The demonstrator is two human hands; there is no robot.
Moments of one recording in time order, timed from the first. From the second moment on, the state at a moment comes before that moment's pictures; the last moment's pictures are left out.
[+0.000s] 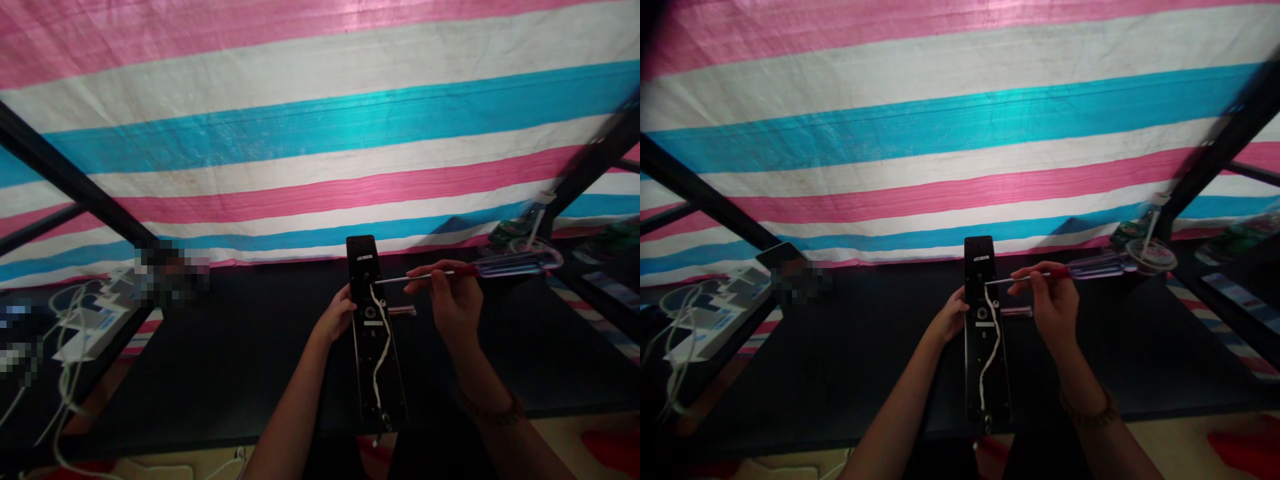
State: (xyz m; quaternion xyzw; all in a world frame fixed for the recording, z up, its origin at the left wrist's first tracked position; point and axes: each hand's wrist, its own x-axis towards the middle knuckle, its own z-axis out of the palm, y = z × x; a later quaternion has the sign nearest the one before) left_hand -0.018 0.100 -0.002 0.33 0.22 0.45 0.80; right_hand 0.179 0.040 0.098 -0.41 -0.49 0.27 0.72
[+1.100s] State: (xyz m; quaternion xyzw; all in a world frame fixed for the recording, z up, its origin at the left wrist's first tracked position) left_hand -0.025 0.097 0.007 0.38 0.20 0.43 0.80; right_hand 0.141 0.033 0.100 -0.44 -0.72 0.22 0.50
